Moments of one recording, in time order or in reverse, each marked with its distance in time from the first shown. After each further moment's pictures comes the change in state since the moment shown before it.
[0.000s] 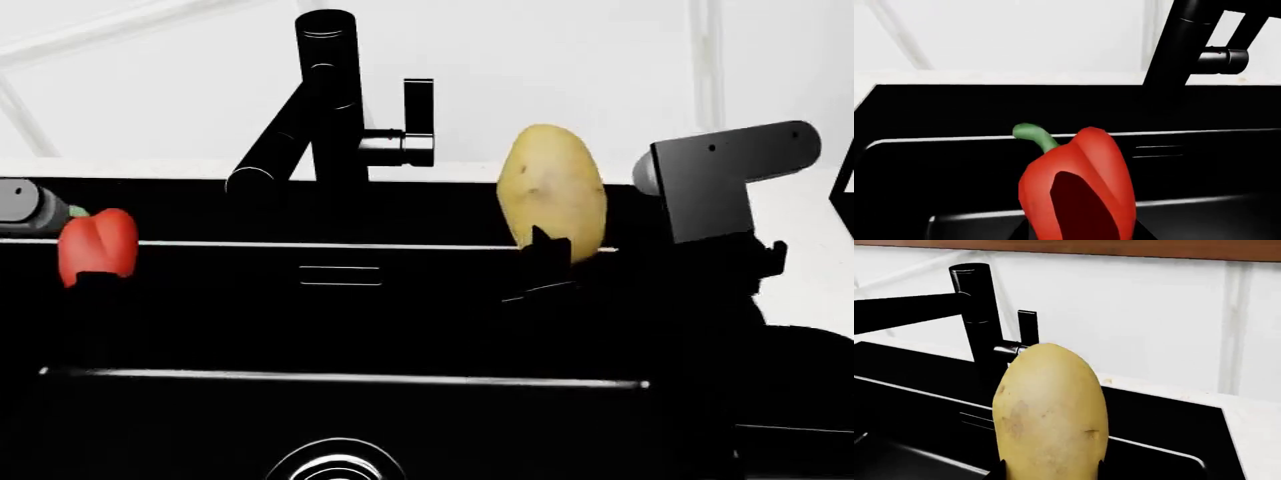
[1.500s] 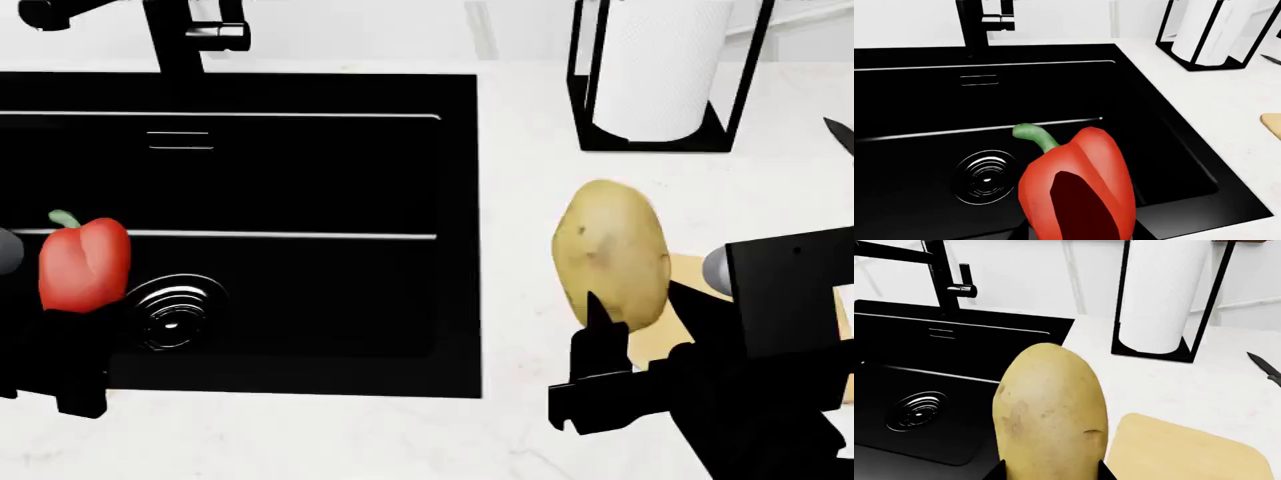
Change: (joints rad) left arm 0.094 -0.273 -0.028 0.251 -1.061 -0.030 -0.718; right arm -0.208 0.055 0.139 -0.369 0.058 0.156 0.040
